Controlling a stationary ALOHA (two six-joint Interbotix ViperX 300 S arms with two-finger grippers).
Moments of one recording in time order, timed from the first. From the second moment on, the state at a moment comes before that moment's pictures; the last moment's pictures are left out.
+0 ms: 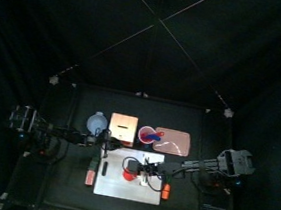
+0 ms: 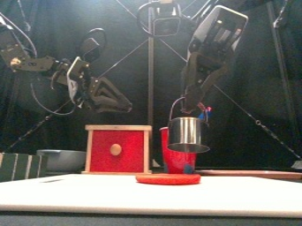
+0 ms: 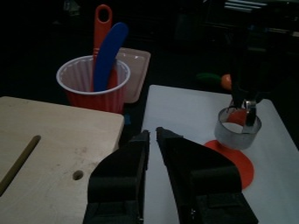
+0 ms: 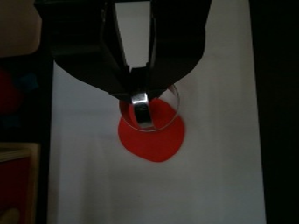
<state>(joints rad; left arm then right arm) 0.08 -0.09 1.03 -0.10 -0.69 0.01 0.20 0.06 0.39 -0.22 0.64 0.29</state>
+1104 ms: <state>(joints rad) 0.04 -0.03 1.03 -0.11 -0.68 0.01 0.19 0.17 0.32 -0.28 0.64 0.29</state>
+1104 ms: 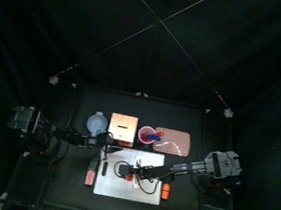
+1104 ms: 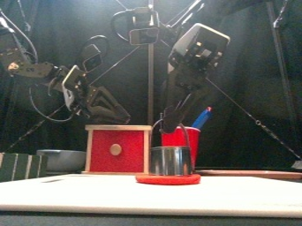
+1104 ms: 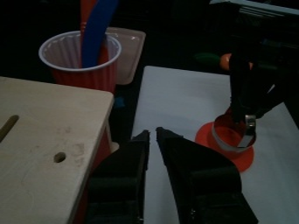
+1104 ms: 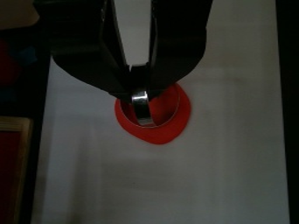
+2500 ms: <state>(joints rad) -0.34 0.26 0.85 -0.51 -1.00 0.21 0.02 0.03 1.05 -0.20 -0.82 0.06</state>
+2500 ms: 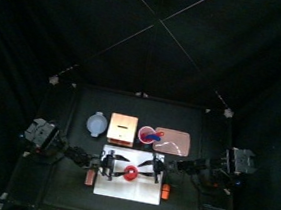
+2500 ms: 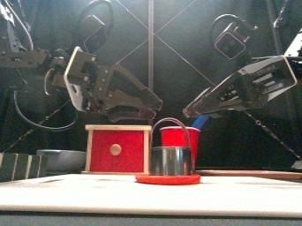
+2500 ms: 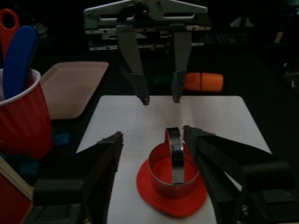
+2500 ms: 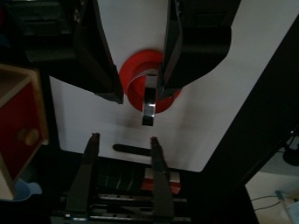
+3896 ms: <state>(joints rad) -0.33 0.34 0.79 -0.58 -0.95 0.19 0.13 0.15 0.93 -0.06 -0.72 0.05</state>
